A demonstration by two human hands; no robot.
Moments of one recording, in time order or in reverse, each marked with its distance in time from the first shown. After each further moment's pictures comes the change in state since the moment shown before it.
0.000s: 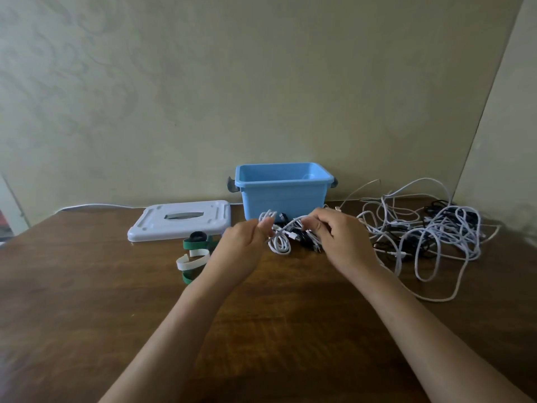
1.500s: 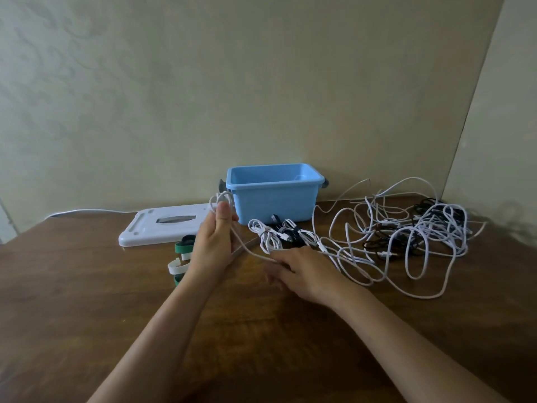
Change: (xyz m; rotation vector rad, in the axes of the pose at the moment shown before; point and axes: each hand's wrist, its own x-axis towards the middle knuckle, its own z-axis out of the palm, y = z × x) left_hand 0.002 -0.005 -0.005 -0.613 0.229 -0.169; right_hand -0.020 -0.034 0.013 -0.001 -0.636 0.109
